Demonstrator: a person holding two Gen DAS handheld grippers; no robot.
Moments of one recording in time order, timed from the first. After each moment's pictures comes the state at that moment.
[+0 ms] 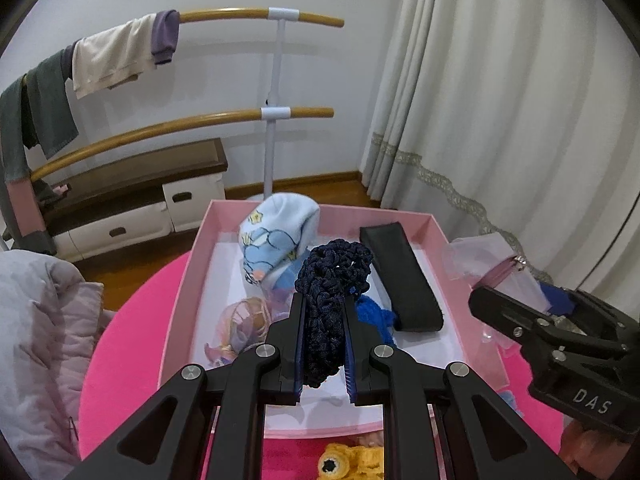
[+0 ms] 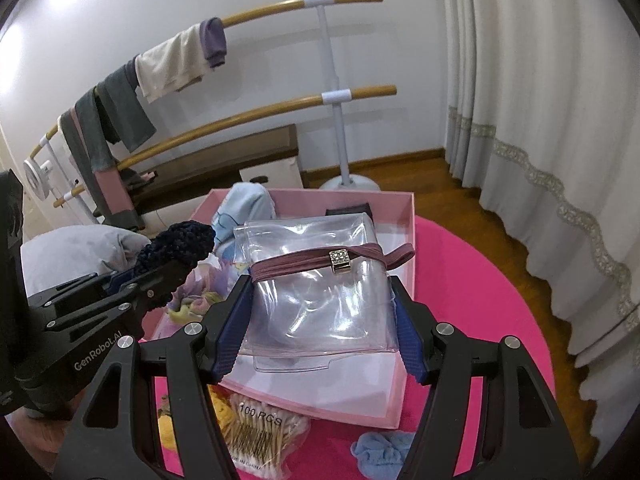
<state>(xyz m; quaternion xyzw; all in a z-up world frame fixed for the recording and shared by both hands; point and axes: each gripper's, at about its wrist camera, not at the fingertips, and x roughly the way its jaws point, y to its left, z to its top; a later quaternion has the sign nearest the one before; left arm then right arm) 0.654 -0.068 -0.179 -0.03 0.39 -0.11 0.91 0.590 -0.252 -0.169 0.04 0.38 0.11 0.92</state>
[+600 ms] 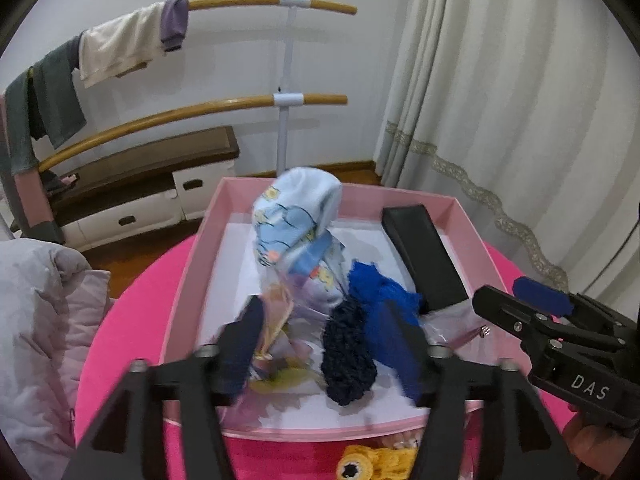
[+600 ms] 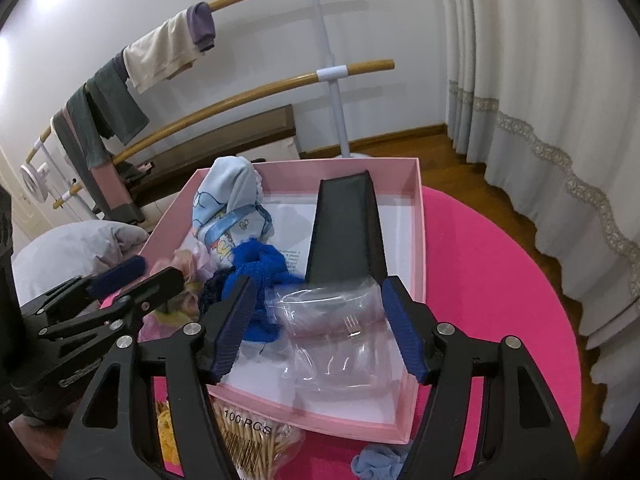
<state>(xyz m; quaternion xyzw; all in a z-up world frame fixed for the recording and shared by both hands) 0.666 -0.066 -0.211 -0.03 0.39 -0.09 0.92 0.611 -0.254 -0.198 0.06 0.41 0.11 0.90</state>
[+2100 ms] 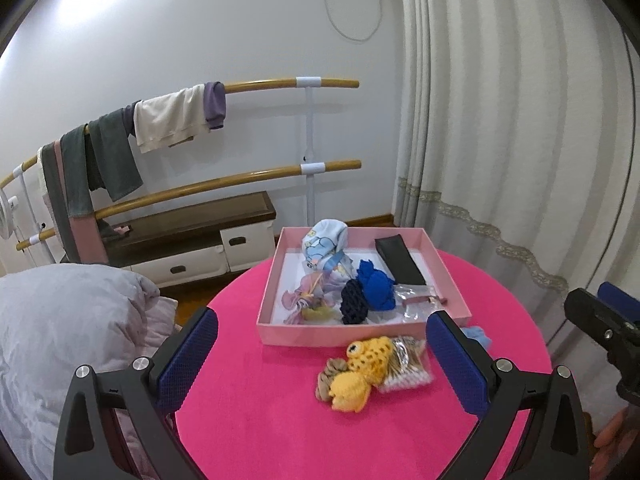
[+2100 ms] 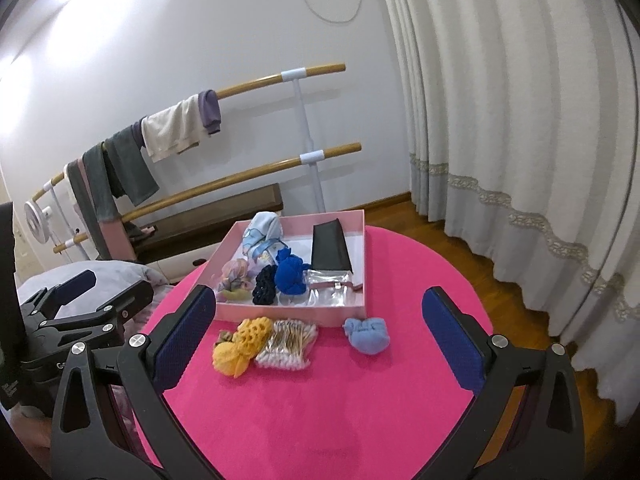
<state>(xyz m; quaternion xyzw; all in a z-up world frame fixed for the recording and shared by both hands) 0.392 -0.050 -0.094 0.01 0.28 -0.05 0.96 0.387 -0.270 -0.100 0.07 0.27 0.05 0.96</state>
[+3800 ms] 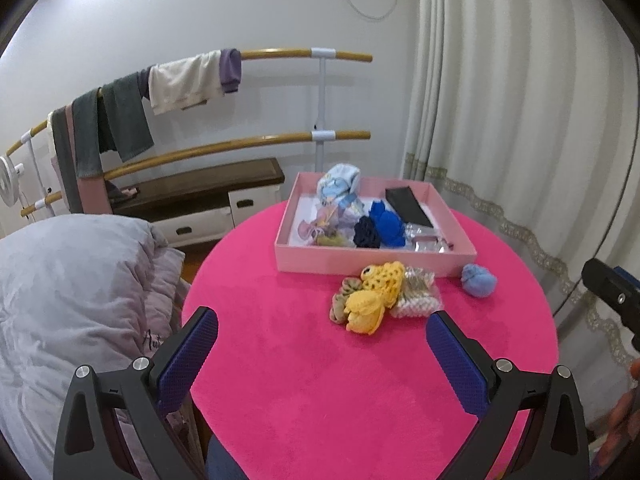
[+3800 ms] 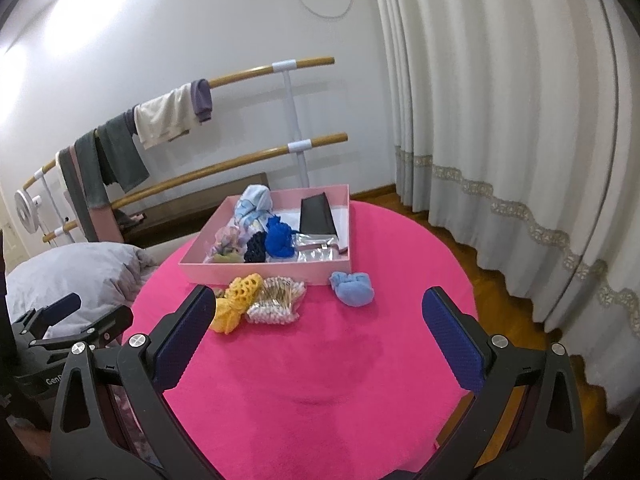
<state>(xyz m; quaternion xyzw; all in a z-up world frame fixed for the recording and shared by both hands) 0.327 -0.029 -0.125 -0.01 0.34 -0.03 0.94 0.344 -0.268 -0.123 0.06 0.28 0.03 0.96</state>
